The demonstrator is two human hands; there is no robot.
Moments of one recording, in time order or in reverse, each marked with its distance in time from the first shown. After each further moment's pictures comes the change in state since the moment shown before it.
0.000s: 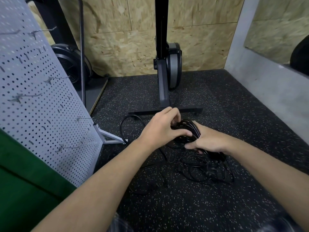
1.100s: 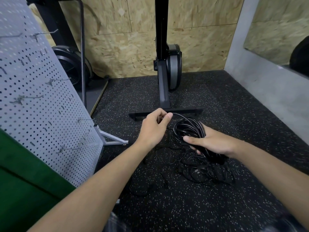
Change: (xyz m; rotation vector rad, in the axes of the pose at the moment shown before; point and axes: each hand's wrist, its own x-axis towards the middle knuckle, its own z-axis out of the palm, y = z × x) left_hand -0.008 -0.006 -0.006 -0.313 0.123 -0.439; right_hand -0.018 -0.004 -0.001 0.221 -0.029 -0.079
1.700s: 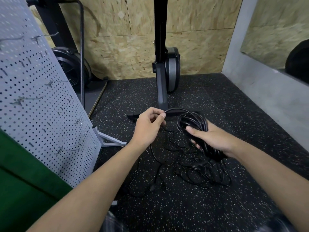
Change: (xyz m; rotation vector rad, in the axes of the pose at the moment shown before) left_hand 0.001 0.006 -0.008 -0.206 0.053 -0.072; right_hand -0.007 -0.009 -0.007 0.111 0.165 0.015
